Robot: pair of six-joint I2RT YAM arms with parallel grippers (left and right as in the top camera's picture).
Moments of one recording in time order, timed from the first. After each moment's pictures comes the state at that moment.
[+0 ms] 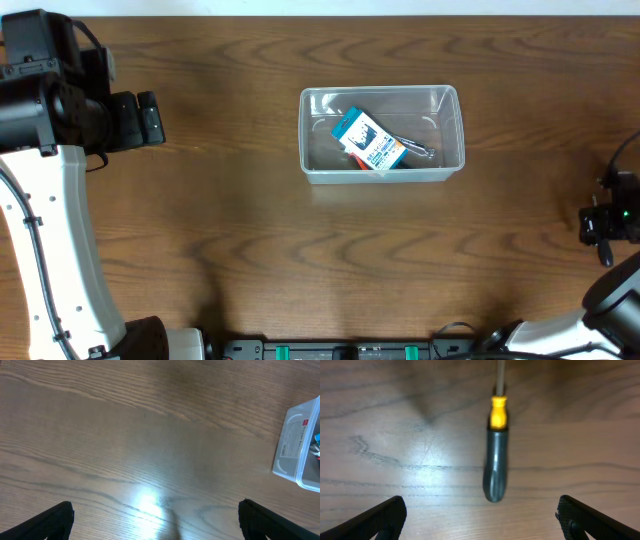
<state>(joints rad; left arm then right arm) 0.19 1.55 1.95 -1.54 -0.04 -0.02 -0.76 1.77 1.21 -0.96 0.15 -0.73</state>
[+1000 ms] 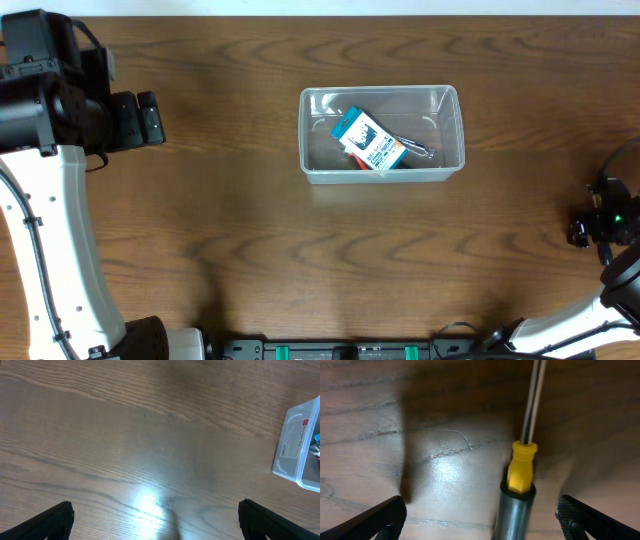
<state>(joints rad) 0.19 1.55 1.95 -1.54 -0.04 -0.02 -0.80 1.94 1.21 -0.85 0.05 -0.79</state>
